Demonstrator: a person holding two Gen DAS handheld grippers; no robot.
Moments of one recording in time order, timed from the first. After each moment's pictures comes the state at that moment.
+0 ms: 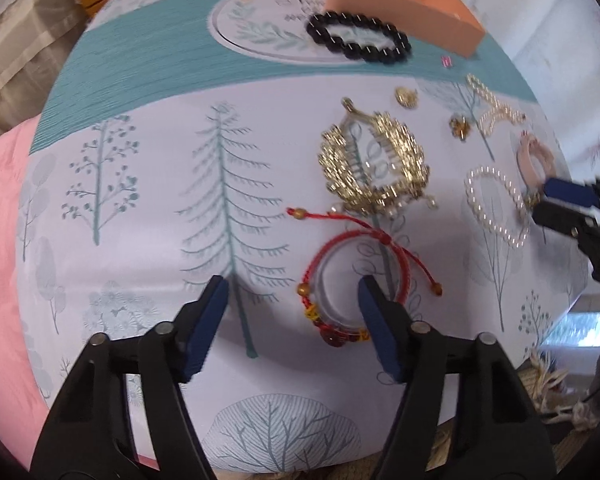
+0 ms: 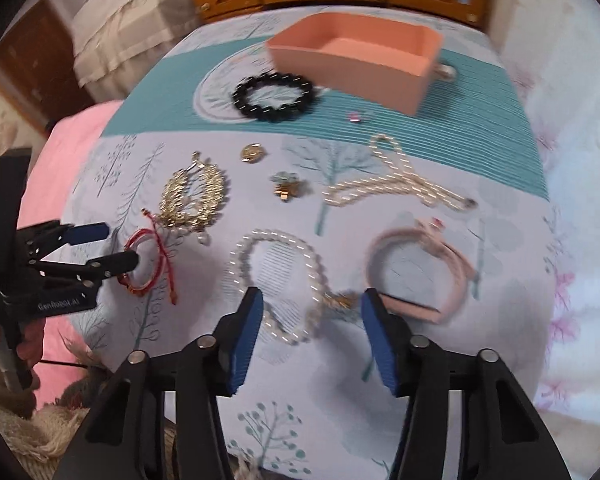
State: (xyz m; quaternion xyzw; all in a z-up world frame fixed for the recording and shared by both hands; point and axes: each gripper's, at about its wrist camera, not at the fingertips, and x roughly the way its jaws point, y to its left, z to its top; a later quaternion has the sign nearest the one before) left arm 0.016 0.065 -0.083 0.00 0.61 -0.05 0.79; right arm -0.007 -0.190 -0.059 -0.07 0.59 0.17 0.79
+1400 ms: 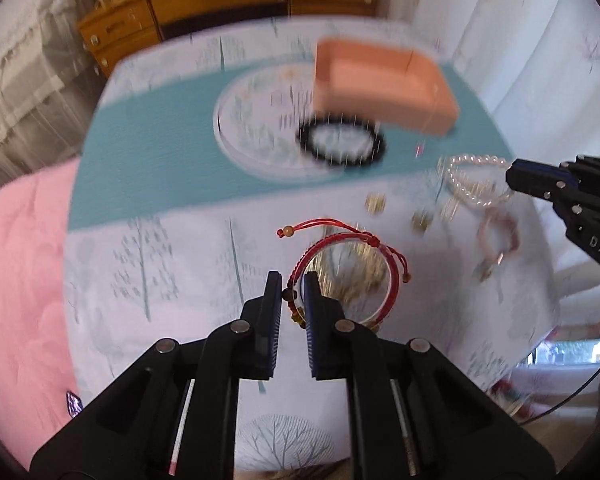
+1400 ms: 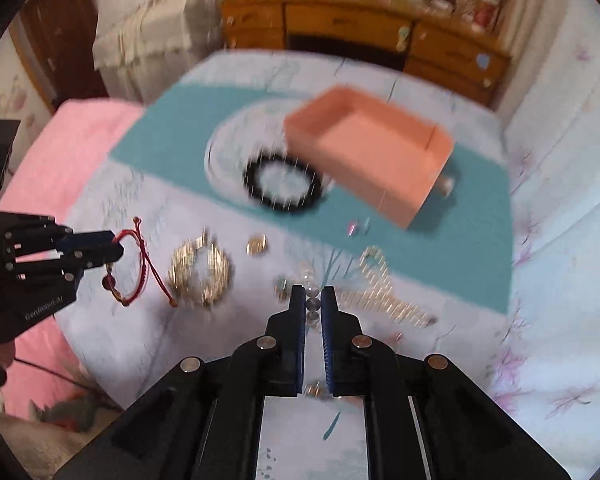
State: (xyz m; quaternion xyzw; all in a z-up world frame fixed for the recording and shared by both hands) left arm 0.083 0.036 0.007 0.01 0.54 -0.04 0.84; right arm 0.058 -0.168 0.023 -0.13 0.53 0.18 0.82
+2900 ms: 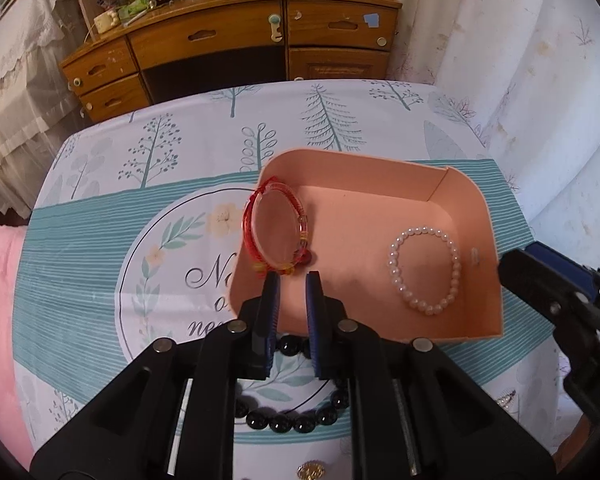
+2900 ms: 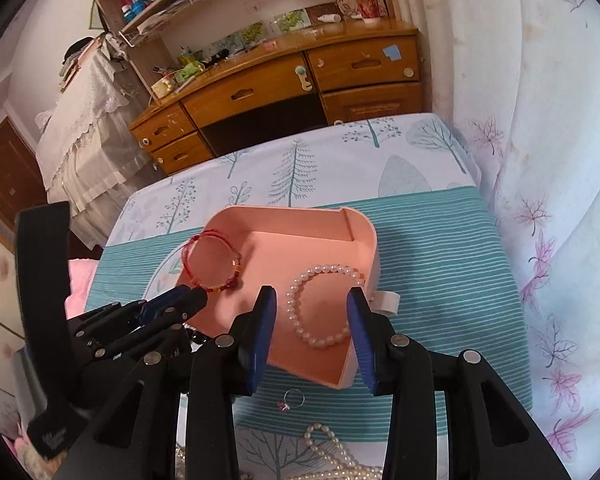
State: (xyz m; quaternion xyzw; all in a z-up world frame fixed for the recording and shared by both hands) left arm 0.283 -0.028 -0.037 0.00 0.50 -0.01 0.87; right arm 0.220 -0.239 -0.019 0.08 0.47 0.08 0.87
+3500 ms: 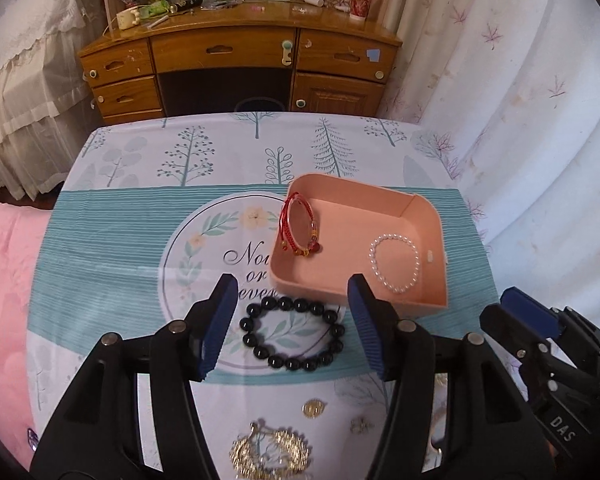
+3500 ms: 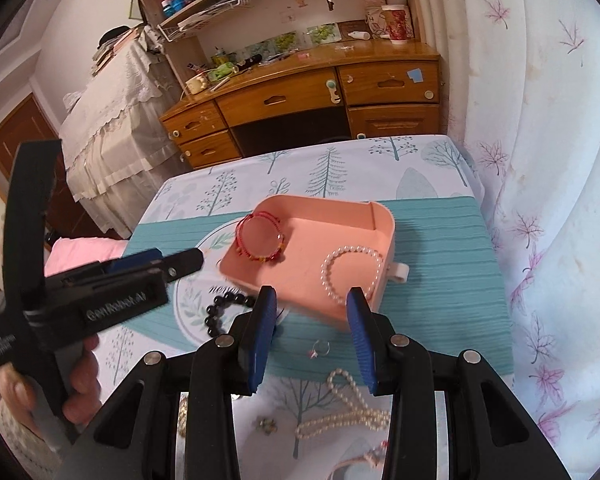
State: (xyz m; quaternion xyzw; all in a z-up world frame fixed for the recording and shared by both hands) left arm 0.215 0.010 0.041 -0.06 0.47 -0.02 0.88; right arm 0.132 -0.225 0.041 0.05 0.45 0.13 0.88
